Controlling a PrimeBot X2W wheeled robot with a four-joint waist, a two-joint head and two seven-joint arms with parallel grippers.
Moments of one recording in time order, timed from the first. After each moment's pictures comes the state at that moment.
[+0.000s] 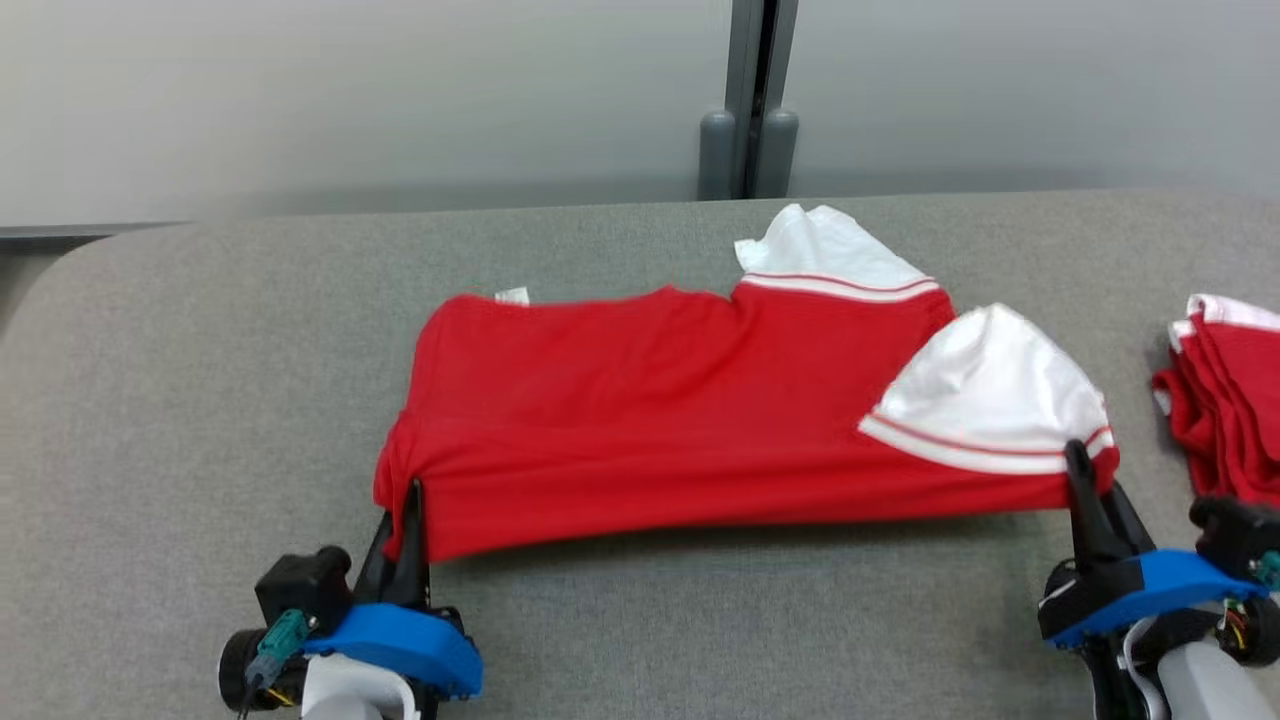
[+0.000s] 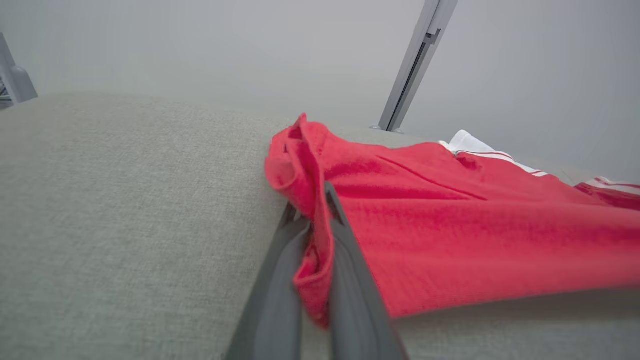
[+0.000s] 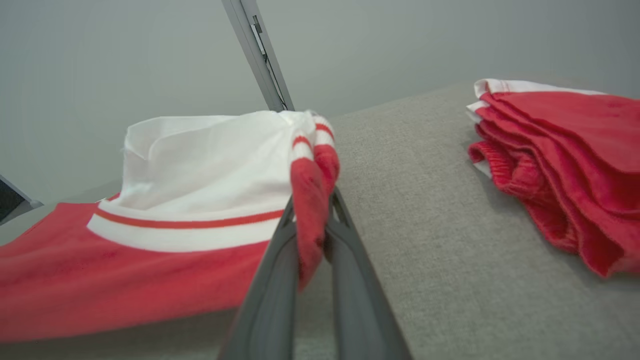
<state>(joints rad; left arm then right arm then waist) -0.20 0.05 -0.15 0.53 -0.31 -0.05 -0.26 -0.28 -0.18 -0.02 0.60 0.44 0.13 -0.26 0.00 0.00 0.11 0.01</state>
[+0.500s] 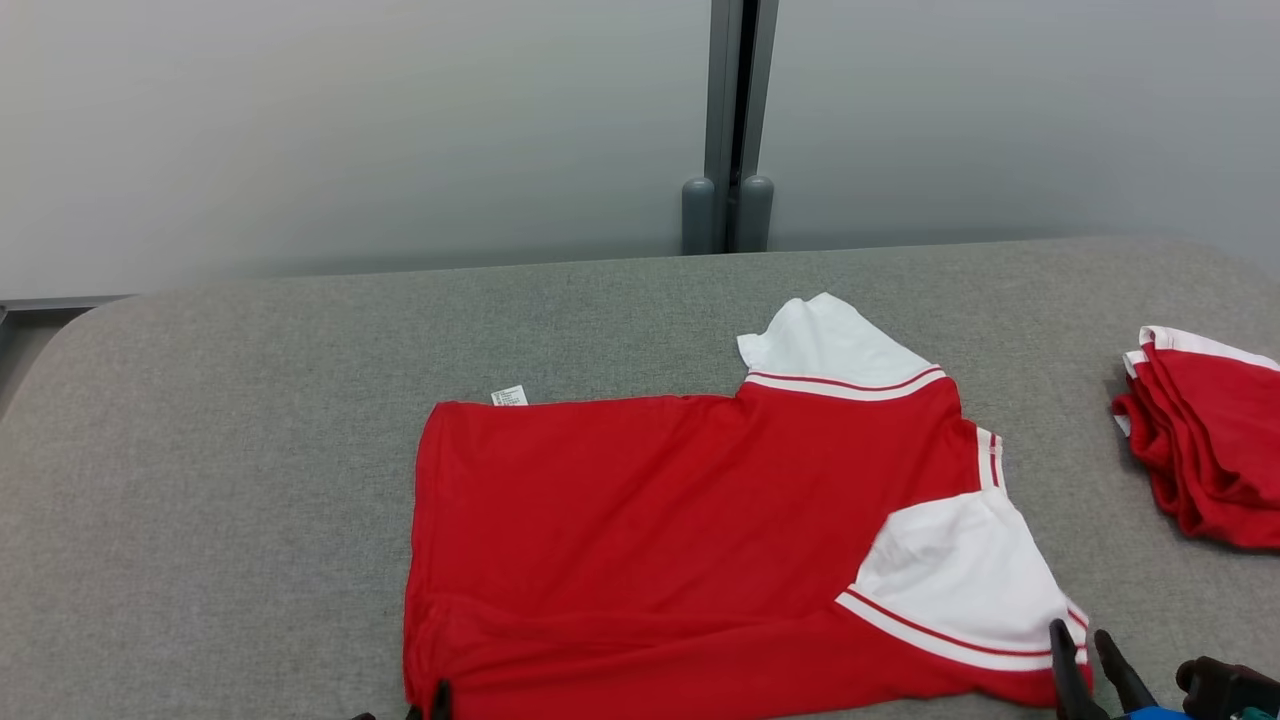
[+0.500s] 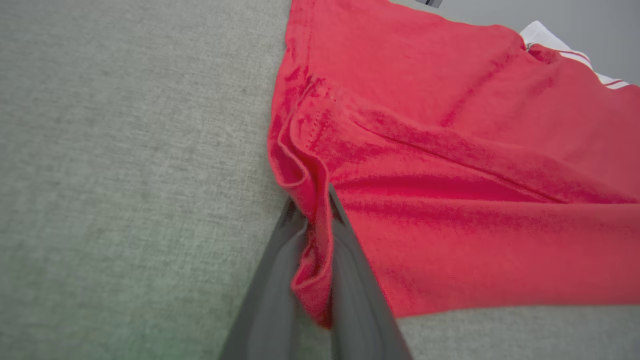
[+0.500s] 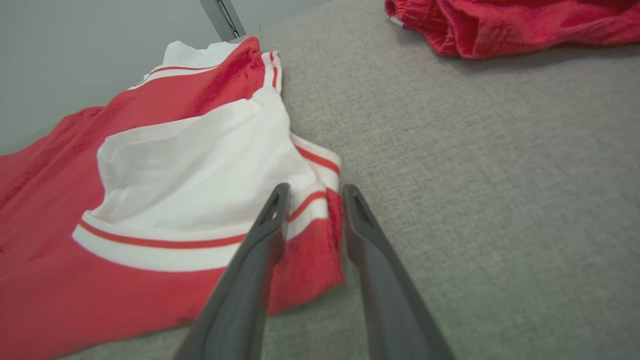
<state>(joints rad) 0.00 0.05 -0.24 0.69 -0.44 -0.01 -0.26 -0.06 -0.15 -0.03 0.67 0.46 0.13 -0.26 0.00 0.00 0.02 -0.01</state>
